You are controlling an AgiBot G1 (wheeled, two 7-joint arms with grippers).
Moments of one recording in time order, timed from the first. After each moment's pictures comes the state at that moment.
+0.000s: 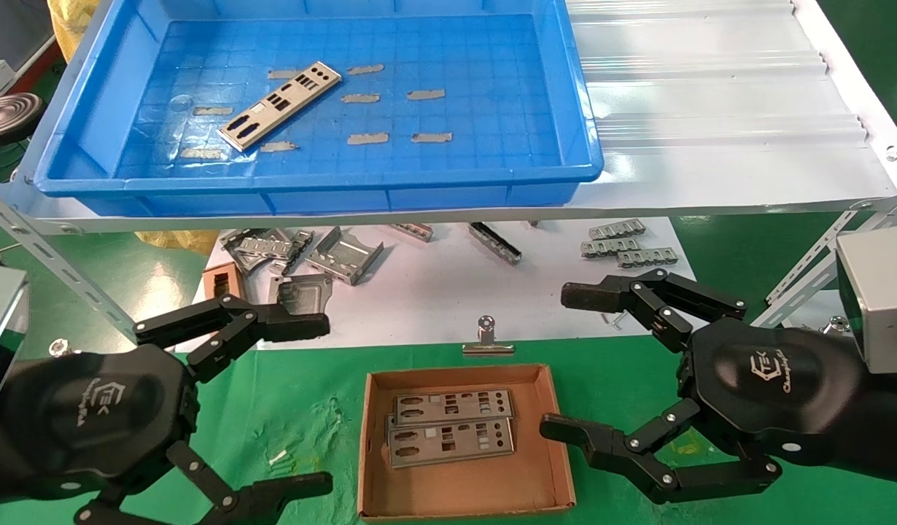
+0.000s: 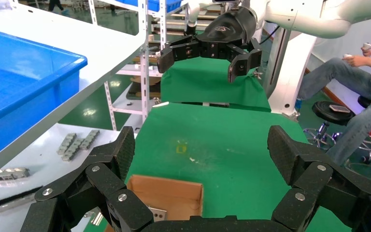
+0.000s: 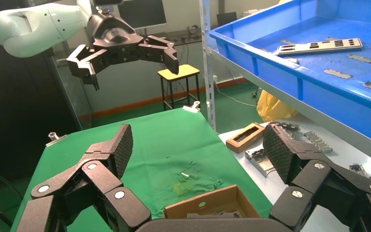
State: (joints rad) left arm -1.08 0.61 0.28 -1.28 0.73 1.49 -0.19; right arm 1.08 -0.54 -0.41 1.22 -0.61 -1.41 0.11
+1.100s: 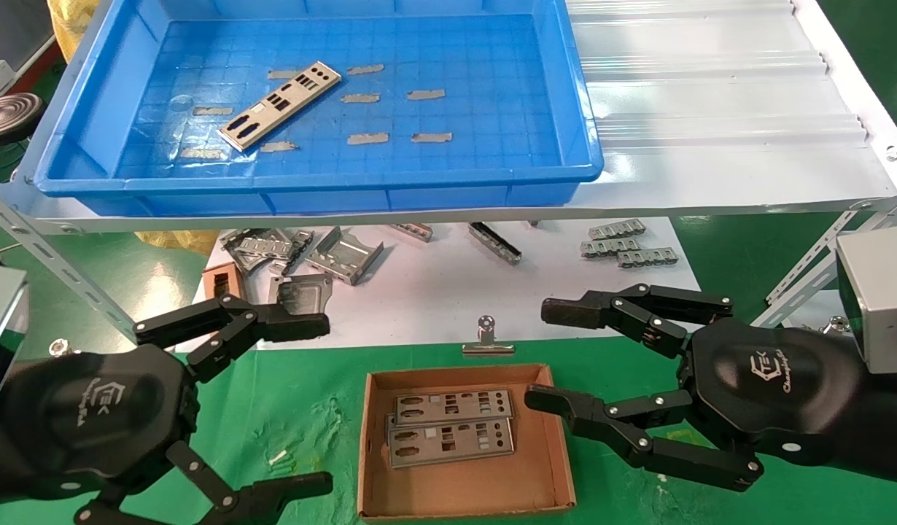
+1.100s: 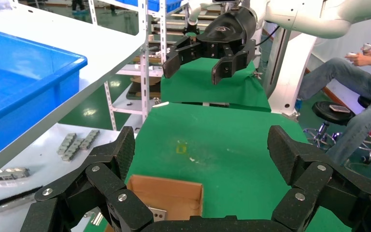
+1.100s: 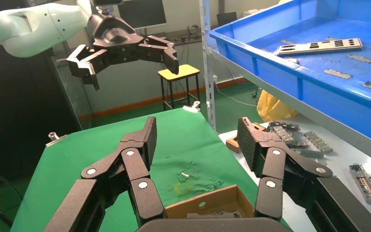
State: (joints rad) left arm -1.08 0.61 0.28 -1.28 0.73 1.49 -0.19; right arm 1.08 -0.54 -0.41 1.22 -0.61 -1.41 0.11
